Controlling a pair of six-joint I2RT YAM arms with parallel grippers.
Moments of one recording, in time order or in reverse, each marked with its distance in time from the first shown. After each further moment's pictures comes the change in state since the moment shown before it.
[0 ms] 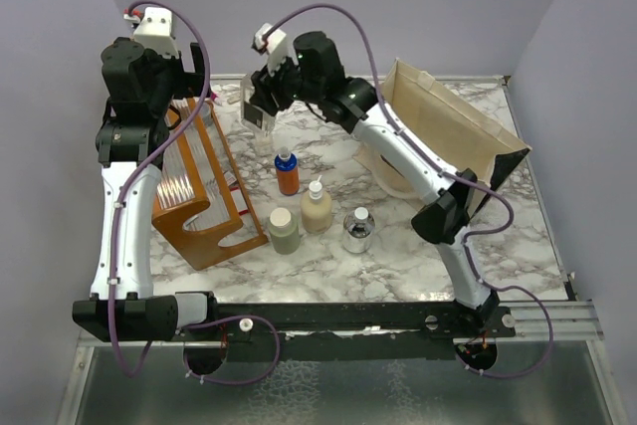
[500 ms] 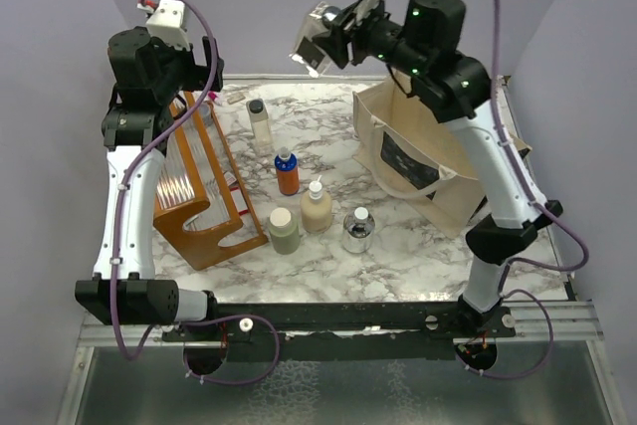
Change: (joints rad) left arm -0.008 0.074 0.075 0.009 0.115 -0.022; right arm -0.125 -0.374 -0.025 -0.054 0.008 -0.091
